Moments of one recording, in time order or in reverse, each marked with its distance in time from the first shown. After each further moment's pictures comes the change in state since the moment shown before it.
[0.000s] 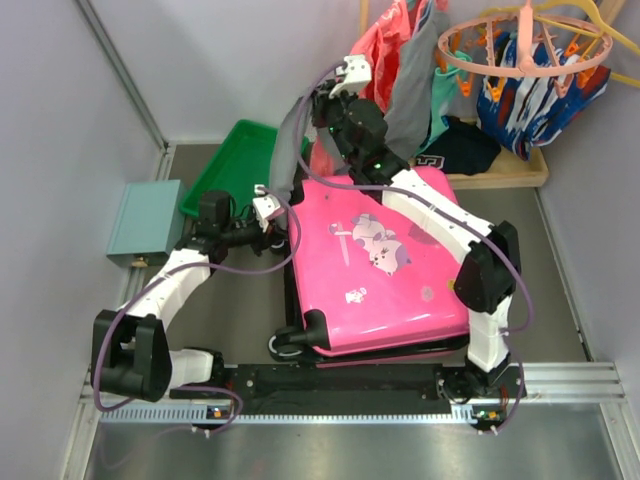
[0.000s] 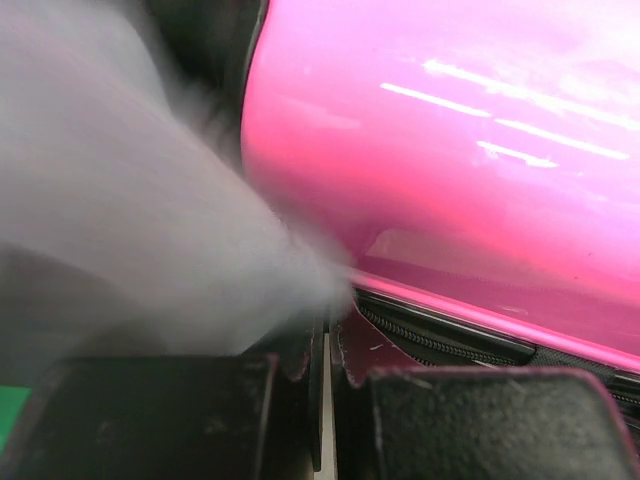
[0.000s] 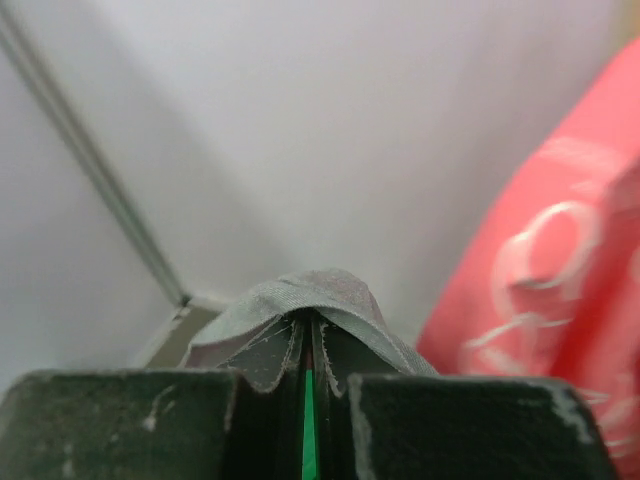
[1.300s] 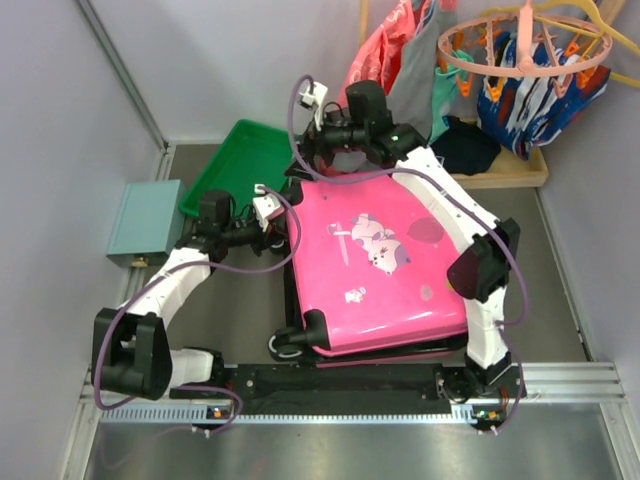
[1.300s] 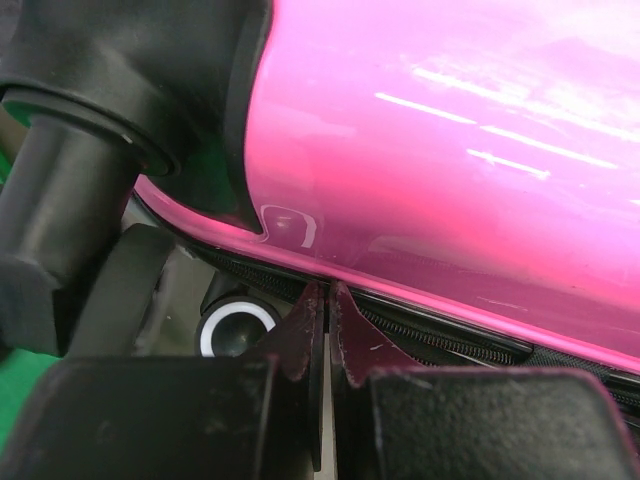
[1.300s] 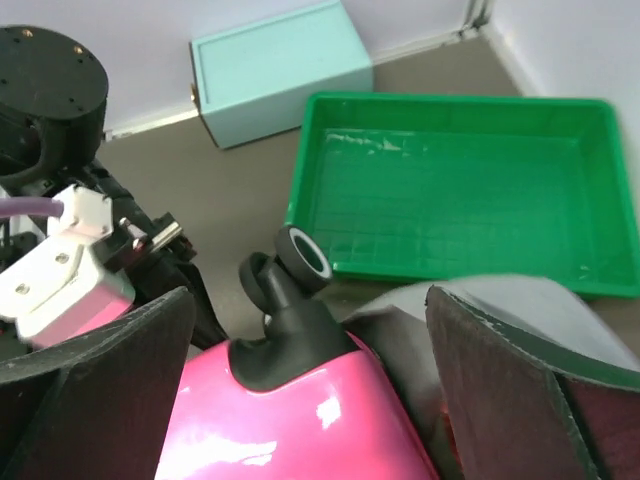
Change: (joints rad) left arm 0.001 0.010 0.006 -0.015 0.006 0.003; right arm -0.110 0.059 0.255 -0.776 -0.988 -0.311
